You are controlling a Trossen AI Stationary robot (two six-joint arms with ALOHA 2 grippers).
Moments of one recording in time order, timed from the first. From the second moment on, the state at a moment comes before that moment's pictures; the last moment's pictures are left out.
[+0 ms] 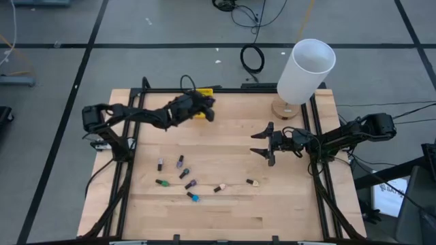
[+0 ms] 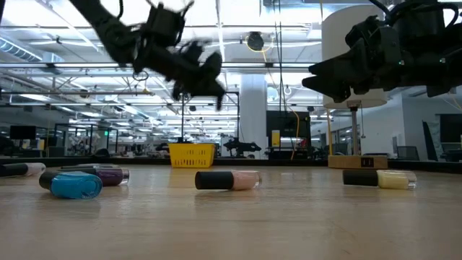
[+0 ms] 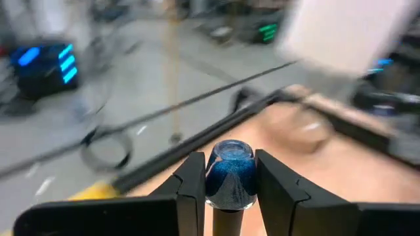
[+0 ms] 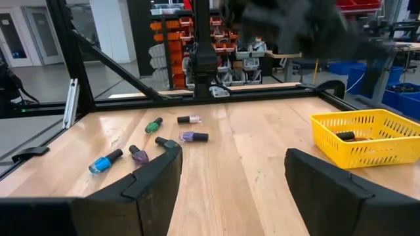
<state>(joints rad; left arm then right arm) 0.36 1.61 0.79 0.61 -0.30 -0.24 -0.03 1.23 0.13 1.10 0.00 0.07</state>
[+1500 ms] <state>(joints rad) 0.40 1.62 0.70 0.48 -0.42 -0.42 0.34 1.32 0.69 -0.12 0.25 0.27</state>
